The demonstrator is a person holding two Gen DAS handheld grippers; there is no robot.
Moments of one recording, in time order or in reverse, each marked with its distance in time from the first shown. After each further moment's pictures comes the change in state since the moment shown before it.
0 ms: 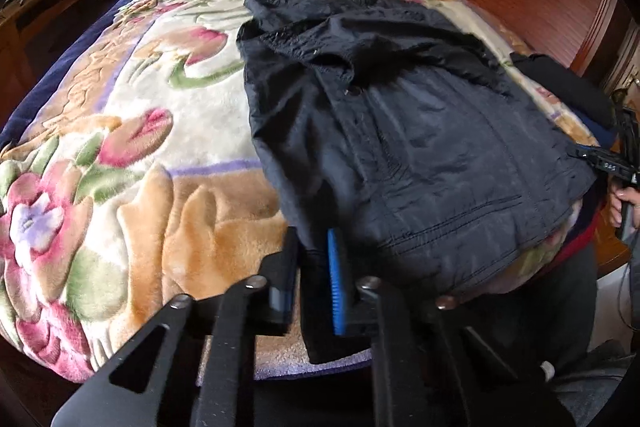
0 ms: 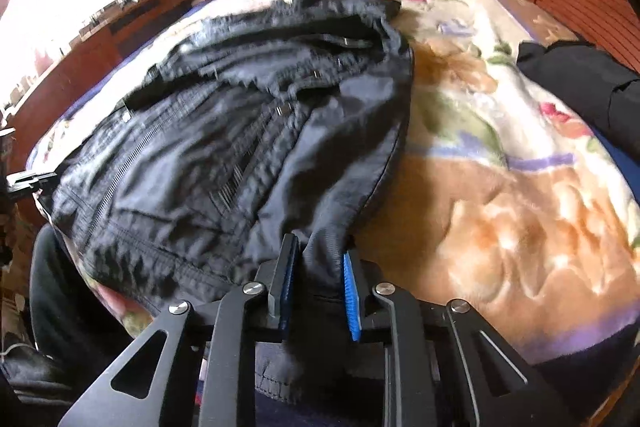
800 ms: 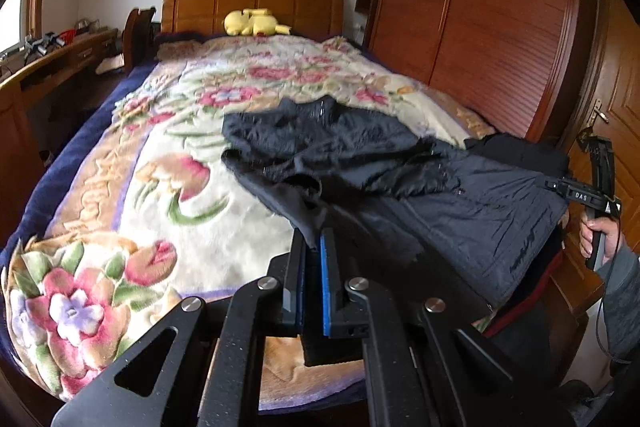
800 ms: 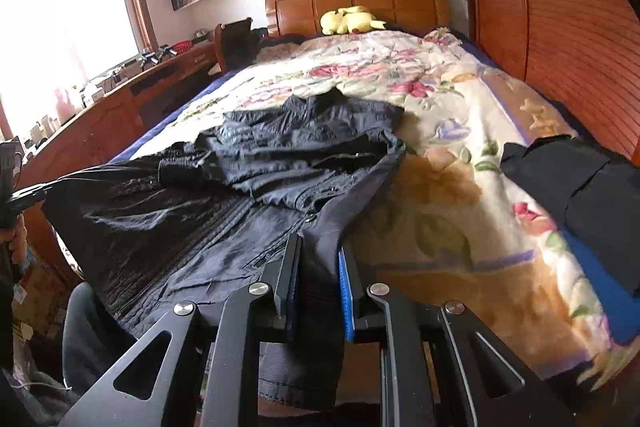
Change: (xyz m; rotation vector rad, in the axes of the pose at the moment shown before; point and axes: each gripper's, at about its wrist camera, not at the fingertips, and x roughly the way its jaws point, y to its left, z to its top) left arm -0.114 -0.039 0.057 0.048 -0.310 -0.051; right arm -0.100 0.022 0.023 -0.008 -0.238 0.014
